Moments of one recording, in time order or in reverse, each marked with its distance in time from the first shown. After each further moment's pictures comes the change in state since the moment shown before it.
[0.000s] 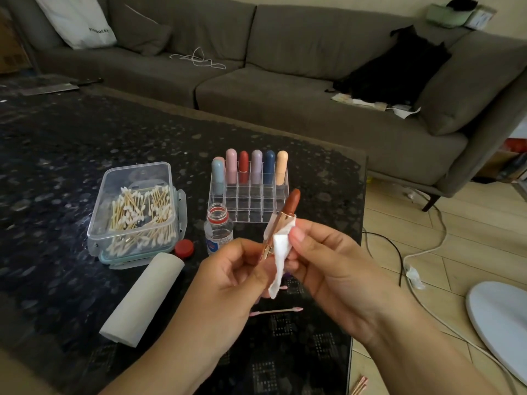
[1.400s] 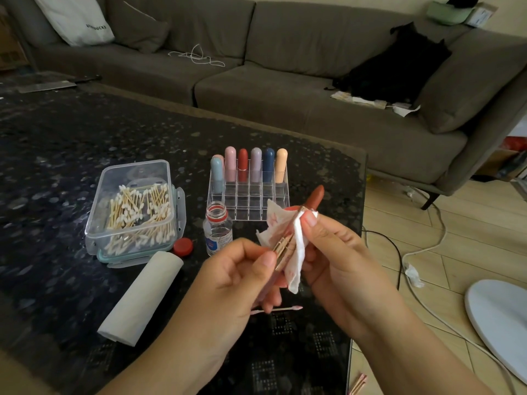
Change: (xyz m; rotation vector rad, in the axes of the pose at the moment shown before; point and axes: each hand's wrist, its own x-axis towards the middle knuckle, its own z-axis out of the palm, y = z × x) left_hand -0.003 0.003 0.003 -0.151 -0.028 -0.012; right_hand -0.001 0.003 -0.002 -0.086 -0.092 -0.148
